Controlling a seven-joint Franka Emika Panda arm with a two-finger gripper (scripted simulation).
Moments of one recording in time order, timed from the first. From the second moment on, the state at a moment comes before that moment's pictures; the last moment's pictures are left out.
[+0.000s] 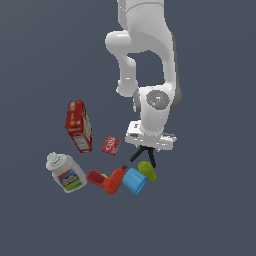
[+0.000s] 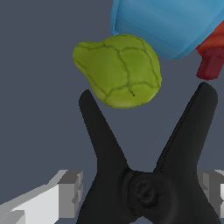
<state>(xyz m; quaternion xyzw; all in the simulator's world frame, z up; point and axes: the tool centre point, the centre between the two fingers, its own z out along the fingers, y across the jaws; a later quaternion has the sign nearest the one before) 0.000 0.088 0.078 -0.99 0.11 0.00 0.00</state>
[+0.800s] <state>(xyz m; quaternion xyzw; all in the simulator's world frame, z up) 0.027 0.026 0.241 -0.99 0.11 0.00 0.00</state>
